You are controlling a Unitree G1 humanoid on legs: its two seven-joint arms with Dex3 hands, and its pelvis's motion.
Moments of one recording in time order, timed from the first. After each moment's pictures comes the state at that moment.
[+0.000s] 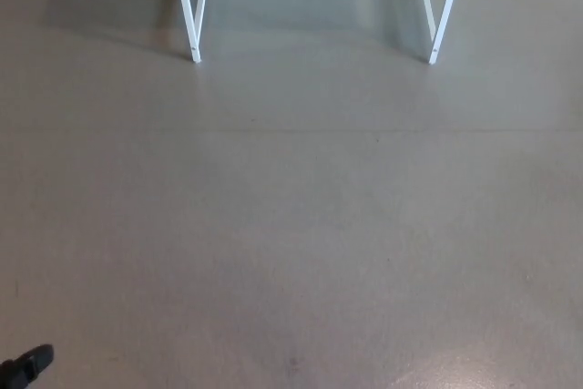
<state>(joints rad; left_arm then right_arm) 0.22 0.28 0.31 0.53 -0.17 0.00 -0.27 0.17 -0.33 -0.33 0.75 0.11 -0.26 0.26</state>
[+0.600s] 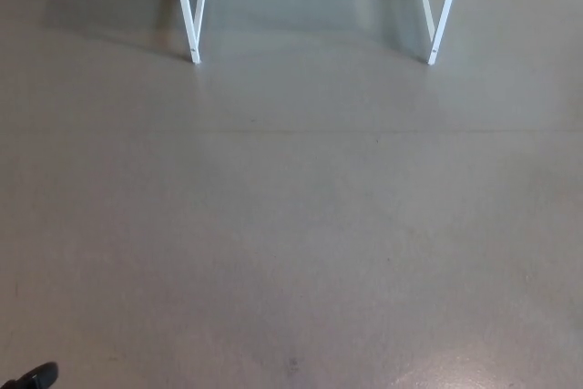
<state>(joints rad) 0.27 0.28 0.29 0.53 -0.20 -0.02 -0.29 0.17 -0.33 -0.32 0.81 0.14 -0.37 0.31</state>
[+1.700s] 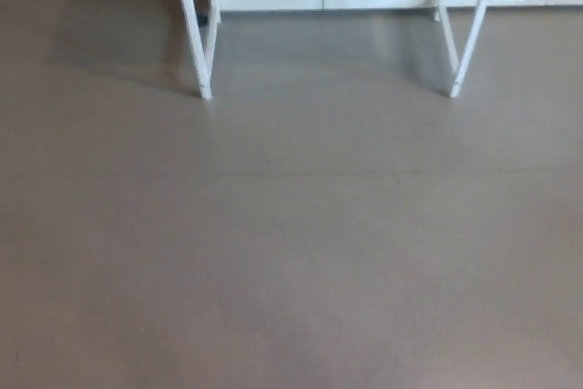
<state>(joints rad) 0.40 0.30 0.22 0.65 -0.15 -0.18 -0.28 0.30 -0.37 -0.28 0.92 0.12 -0.49 0.32</state>
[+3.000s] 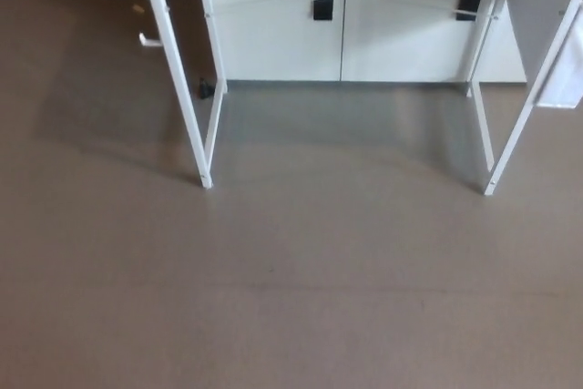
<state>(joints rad) 0.44 0.32 0.19 0.75 -0.11 -0.27 -0.25 0.32 -0.40 -0.23 1.02 0.08 -0.57 0.29</state>
